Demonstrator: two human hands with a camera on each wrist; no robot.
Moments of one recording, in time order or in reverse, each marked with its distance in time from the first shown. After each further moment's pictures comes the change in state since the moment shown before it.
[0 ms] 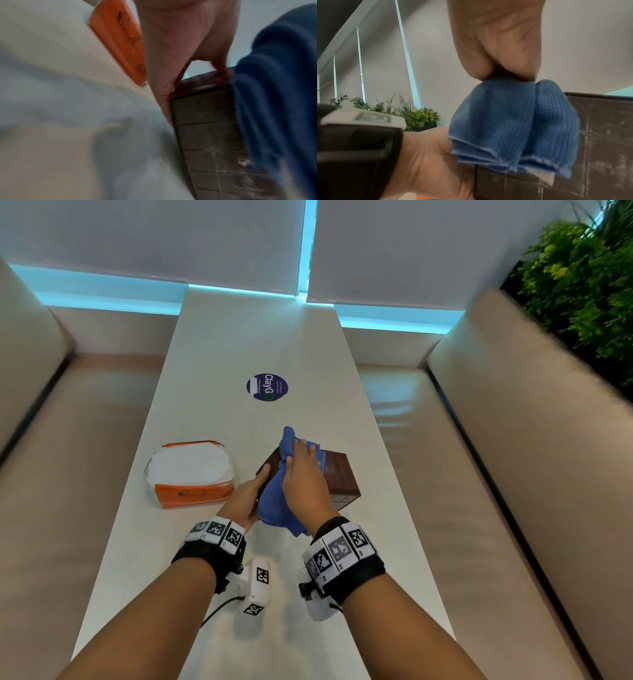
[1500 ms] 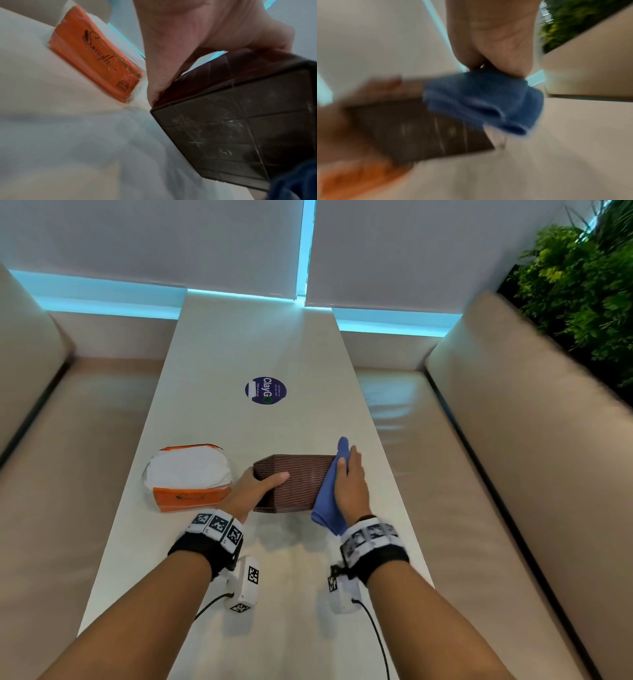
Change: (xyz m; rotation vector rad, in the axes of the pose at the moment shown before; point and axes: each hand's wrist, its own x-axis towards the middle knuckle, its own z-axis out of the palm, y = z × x) left_hand -0.001 0.016 0.000 0.316 0.068 0.193; right_hand 0.008 0.072 -0.032 0.353 0.206 0.225
